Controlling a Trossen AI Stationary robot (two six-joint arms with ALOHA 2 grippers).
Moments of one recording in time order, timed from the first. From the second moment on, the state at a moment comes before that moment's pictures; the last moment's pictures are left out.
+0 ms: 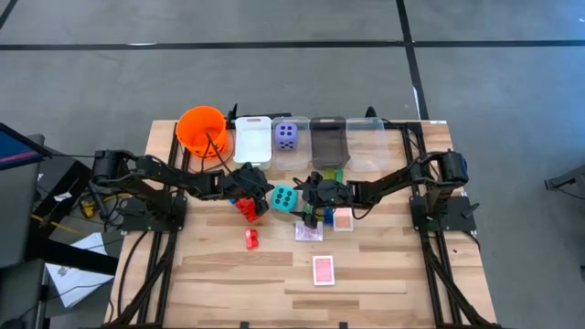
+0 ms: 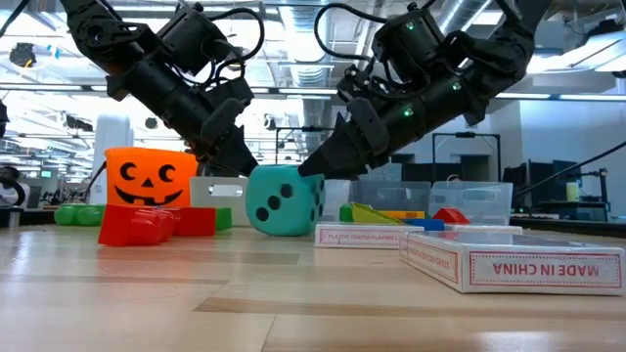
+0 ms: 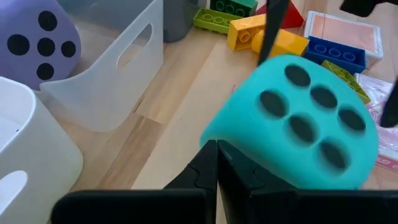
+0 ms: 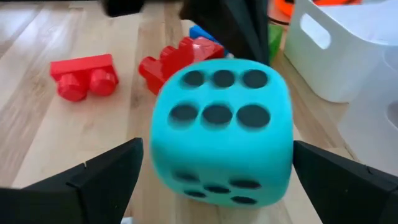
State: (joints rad) left arm 0.10 1.46 0.54 0.30 -0.25 -0.19; right arm 0.01 1.82 0.79 0.55 0.14 0.04
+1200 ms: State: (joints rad) left arm 0.10 1.46 0.54 0.19 -0.09 -0.38; right arm 0.02 1.82 0.79 0.56 0.16 0.03
